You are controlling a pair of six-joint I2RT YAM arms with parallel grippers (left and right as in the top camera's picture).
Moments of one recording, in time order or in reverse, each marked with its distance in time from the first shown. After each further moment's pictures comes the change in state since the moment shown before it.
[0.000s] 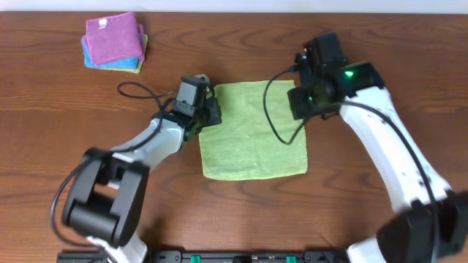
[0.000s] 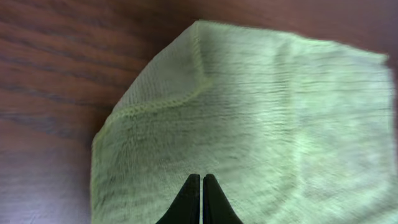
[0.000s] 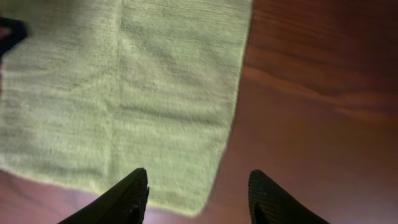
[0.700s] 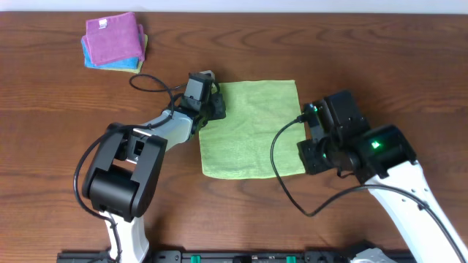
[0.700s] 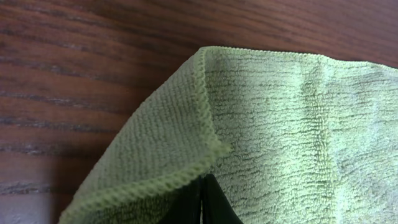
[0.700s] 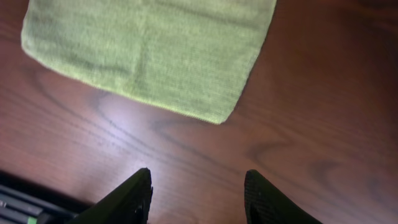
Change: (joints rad) left arm 0.000 0.161 0.084 0.111 -0.019 0.040; right arm 0.123 -0.399 -0.301 -0.135 -0.011 0.042
